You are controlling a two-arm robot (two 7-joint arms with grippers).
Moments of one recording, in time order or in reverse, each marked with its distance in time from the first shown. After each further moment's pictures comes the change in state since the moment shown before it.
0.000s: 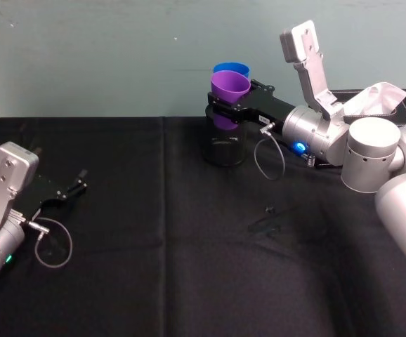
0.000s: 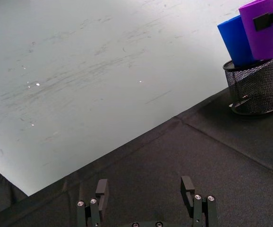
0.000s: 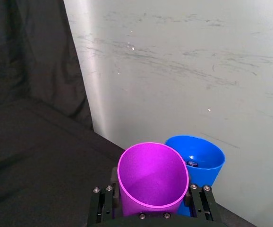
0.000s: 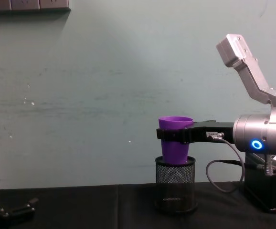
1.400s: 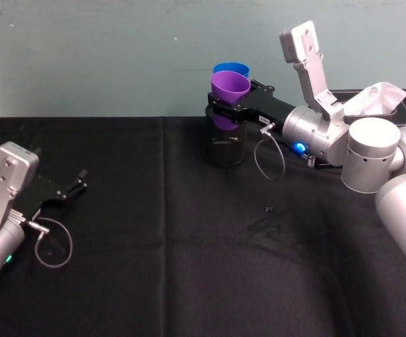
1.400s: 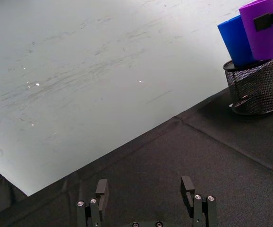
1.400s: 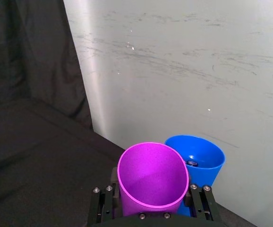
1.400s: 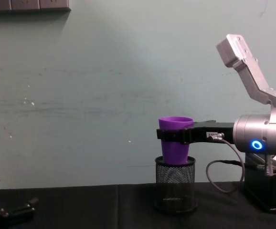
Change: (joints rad) left arm 0.000 0.000 0.000 0.000 0.000 0.000 0.000; right arm -0.001 0.001 -0.002 -0.001 0.001 0.000 -0.002
